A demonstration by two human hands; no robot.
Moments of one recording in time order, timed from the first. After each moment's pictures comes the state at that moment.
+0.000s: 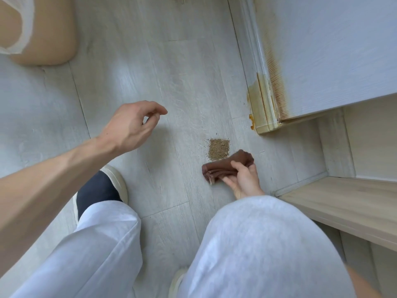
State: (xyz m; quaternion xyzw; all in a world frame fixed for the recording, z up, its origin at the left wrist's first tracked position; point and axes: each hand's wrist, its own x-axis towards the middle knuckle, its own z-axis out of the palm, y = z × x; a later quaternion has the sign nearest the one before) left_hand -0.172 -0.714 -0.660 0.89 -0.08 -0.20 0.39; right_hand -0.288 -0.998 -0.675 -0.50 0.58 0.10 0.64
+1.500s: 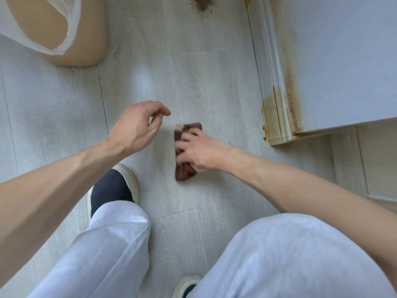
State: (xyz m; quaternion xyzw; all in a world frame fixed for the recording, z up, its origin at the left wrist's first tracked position) left_hand -0.177 -0.691 -0.660 0.91 -0.05 -0.14 0.38; right_hand -0.174 -0.900 -0.671 -0.80 -0.49 0.32 -0.06
